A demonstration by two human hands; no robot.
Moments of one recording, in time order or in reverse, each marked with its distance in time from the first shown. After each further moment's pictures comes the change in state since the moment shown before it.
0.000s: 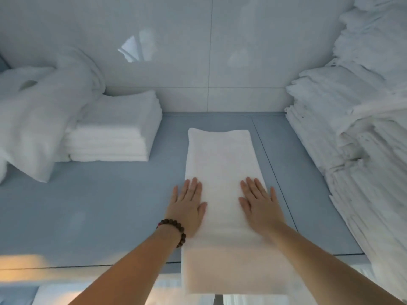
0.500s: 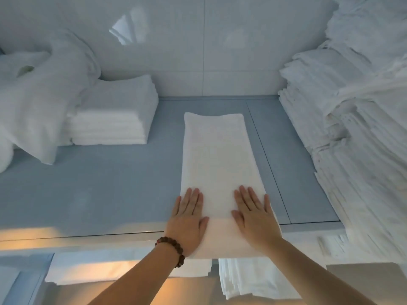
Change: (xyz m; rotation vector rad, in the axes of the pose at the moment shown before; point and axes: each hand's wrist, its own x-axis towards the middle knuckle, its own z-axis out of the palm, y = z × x) left_hand -0.095 0.031 0.004 -0.095 0.041 0.084; right_hand -0.094 -0.019 0.012 -0.033 -0.003 -0.008
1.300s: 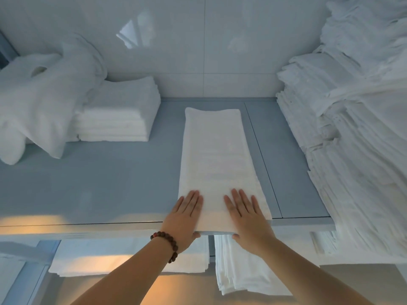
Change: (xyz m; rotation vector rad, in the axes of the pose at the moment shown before) left_hand -0.017 -0.002 0.009 0.185 -0.065 0.166; right_hand -0.021 0.009 0.015 -0.102 0.017 -0.285
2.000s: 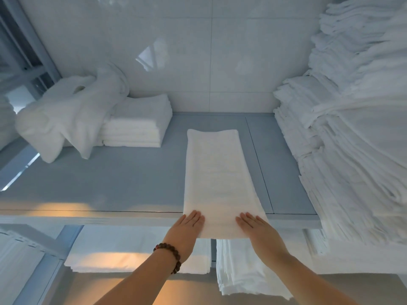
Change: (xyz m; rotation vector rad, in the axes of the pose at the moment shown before) left_hand -0.063 0.044 -0.032 -0.106 -0.130 -0.070; right_hand -0.078 0.007 -0.021 0.026 0.088 -0.053
